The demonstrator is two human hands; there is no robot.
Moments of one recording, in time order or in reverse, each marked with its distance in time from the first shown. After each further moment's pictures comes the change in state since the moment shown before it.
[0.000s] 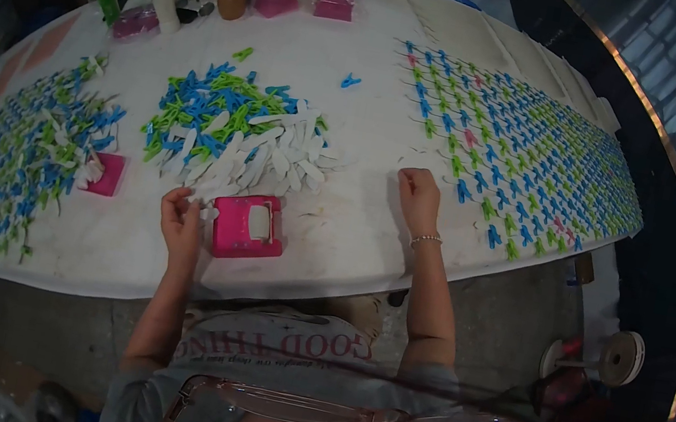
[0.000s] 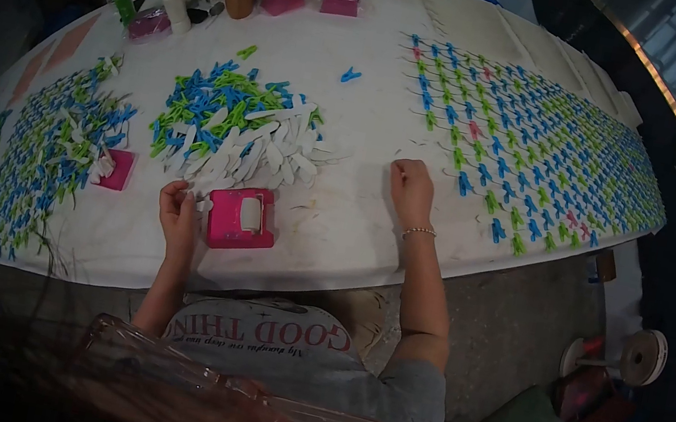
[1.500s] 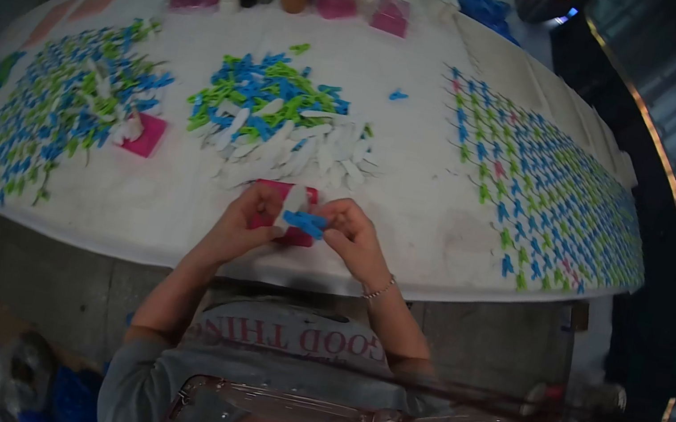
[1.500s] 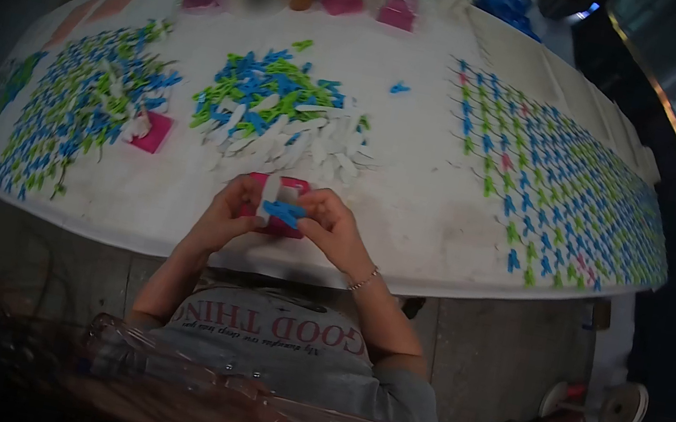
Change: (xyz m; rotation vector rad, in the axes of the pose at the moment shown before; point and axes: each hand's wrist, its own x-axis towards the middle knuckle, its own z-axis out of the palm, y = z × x) left_hand -0.021 0.080 0.018 -0.243 -0.701 -0.232; right_hand -0.088 -0.157 0.018 1.127 -0.890 0.109
